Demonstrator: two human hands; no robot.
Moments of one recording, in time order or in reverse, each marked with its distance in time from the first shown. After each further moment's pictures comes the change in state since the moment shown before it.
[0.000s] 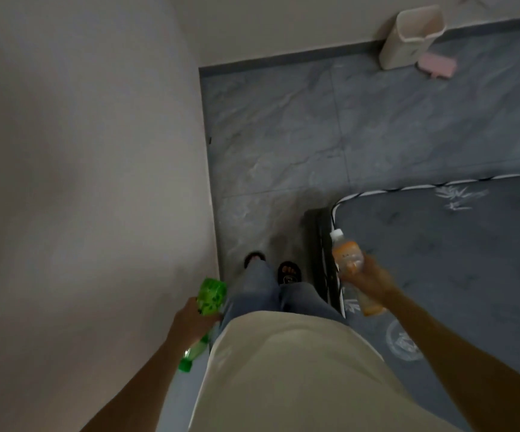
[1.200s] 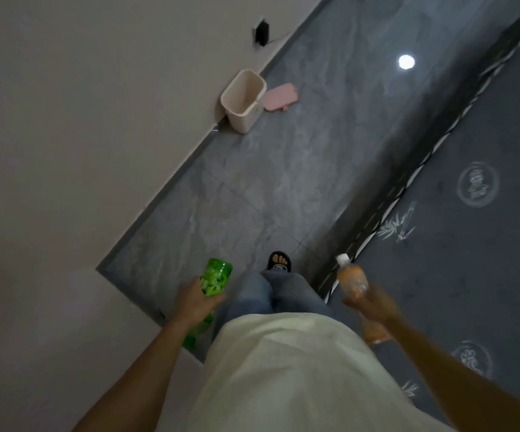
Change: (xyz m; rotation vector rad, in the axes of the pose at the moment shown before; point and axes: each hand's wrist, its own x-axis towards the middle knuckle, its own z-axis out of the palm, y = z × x) left_hand 0.216 0.708 -0.122 0.587 -0.207 0.549; right_hand 0.220 -0.087 -0.248 0.614 0.168 0.494
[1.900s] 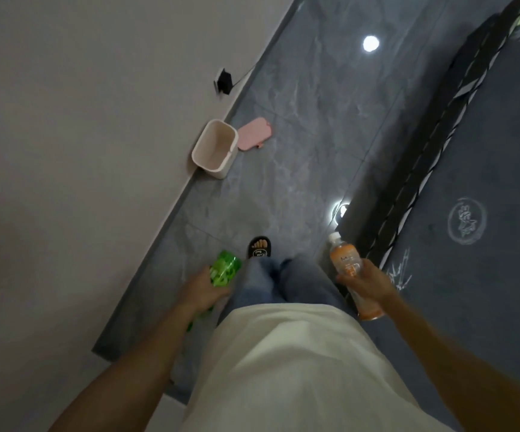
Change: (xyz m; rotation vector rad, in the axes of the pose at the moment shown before) left_hand 0.203 0.268 -0.118 0.235 -0.192 0.095; right_hand 0.136 -0.216 -0.177 0.092 0.076 0.066
